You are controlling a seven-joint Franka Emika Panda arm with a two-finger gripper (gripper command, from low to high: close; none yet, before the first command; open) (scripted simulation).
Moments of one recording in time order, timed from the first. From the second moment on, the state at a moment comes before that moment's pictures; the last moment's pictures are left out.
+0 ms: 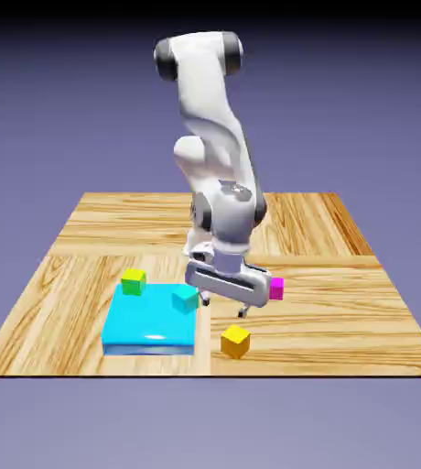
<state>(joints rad) -0.75 0.27 0.79 -2.50 -0.55 2.66 1.84</state>
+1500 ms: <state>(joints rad) -0.57 -0.20 0.24 -2.71 0.17 2.26 1.80</state>
